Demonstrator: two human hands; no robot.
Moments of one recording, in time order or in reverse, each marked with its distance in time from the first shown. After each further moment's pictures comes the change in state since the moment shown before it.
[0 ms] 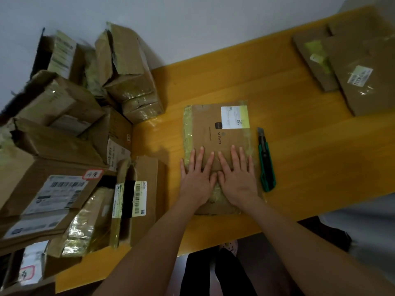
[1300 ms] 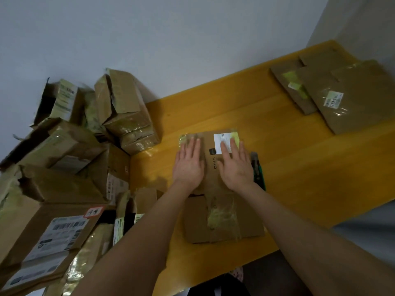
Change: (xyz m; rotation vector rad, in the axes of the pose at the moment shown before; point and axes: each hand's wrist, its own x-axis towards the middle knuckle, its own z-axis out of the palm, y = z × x) left_hand 0.073 -0.007 -0.093 -0.098 0.145 0.028; right_hand 0.071 0.006 -0.074 0.175 0.055 0.140
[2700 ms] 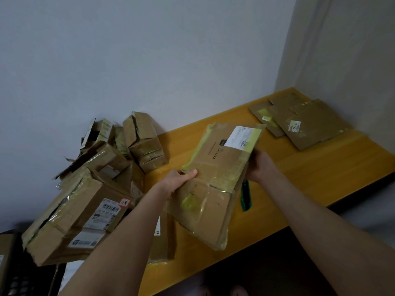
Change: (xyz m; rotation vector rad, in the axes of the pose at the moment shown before) left_hand -0.091 0.005 -0.118 -0.911 -0.362 -0.468; right_hand -0.086 0.018 -0.151 2.241 -0.272 0.455
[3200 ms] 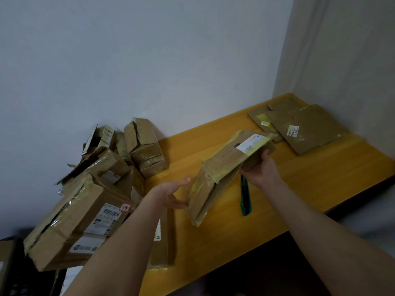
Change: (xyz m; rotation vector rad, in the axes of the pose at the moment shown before) left_hand 0.000 -0.005 -0.006 -0.311 -0.037 -0.294; right_hand -0.005 0.000 -0.008 0.157 0.079 -0.201
